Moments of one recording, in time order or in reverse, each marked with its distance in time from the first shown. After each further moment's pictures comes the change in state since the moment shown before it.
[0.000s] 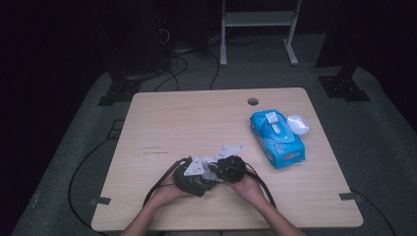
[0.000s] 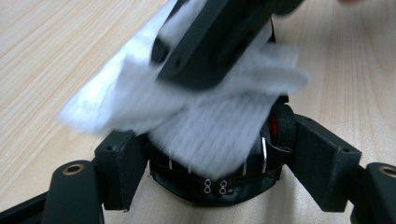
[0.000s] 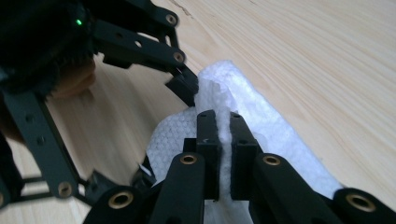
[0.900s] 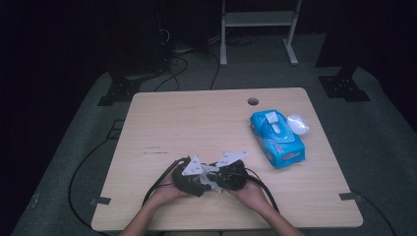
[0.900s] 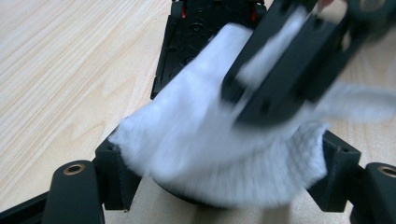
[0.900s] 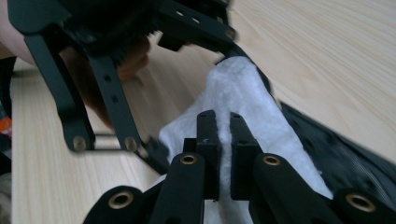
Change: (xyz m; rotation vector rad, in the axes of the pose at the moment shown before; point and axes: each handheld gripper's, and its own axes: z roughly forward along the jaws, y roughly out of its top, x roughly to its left) left arm 0.002 -0.001 -0.004 -0.012 -0.014 -0.009; right arm 0.012 -0.011 -0.009 -0.004 0.144 -0.003
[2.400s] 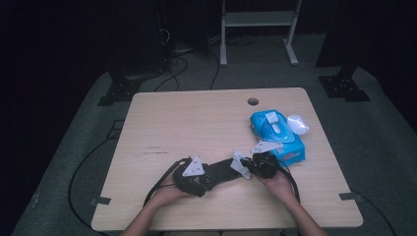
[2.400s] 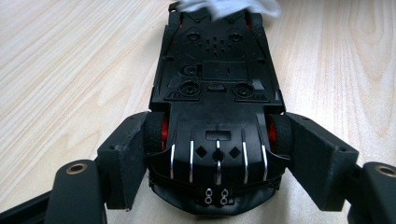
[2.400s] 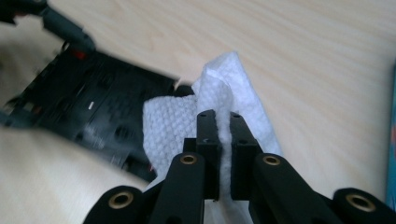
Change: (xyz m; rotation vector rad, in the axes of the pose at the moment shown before) left arm -0.002 0.002 0.002 -0.019 -0.002 0.013; right arm -0.068 -0.043 -0.057 0.007 -0.247 0.140
